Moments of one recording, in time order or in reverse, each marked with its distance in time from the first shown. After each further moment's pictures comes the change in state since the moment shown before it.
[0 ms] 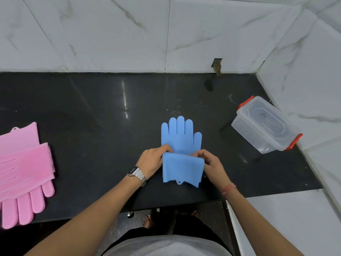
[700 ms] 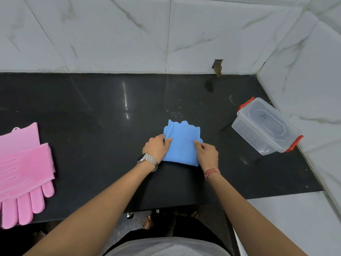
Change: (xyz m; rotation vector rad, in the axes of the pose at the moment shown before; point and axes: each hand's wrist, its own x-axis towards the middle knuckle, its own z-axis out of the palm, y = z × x) left_hand 0.049 0.010 0.003 -0.002 -0.005 -0.489; right_hand 0.053 -0.012 0.024 -0.181 0.416 0.285
